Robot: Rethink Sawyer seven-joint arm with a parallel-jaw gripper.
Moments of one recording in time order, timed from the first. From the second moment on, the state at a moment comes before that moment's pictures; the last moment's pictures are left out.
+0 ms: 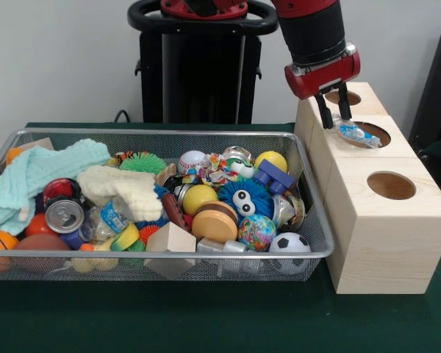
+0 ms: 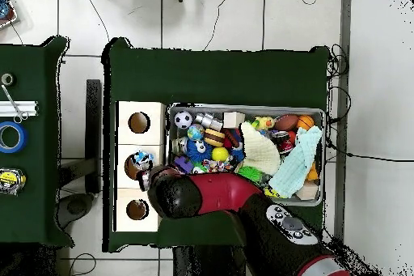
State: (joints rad) arm -0.54 -0.74 0.57 2.14 -0.14 0.25 1.56
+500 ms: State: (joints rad) arm -0.50 -0.76 0.53 2.14 -0.14 0.23 1.56
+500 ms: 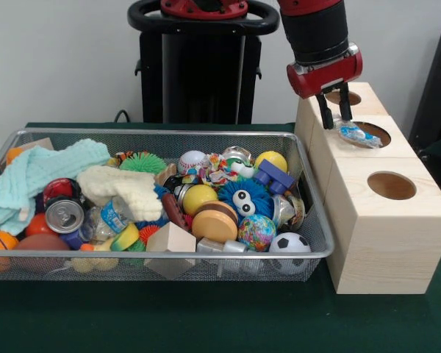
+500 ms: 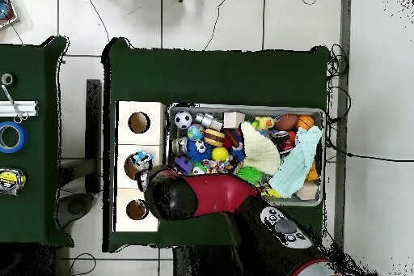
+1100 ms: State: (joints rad) arm -0.44 -0.77 0.48 2.14 -0.13 0.20 1.56
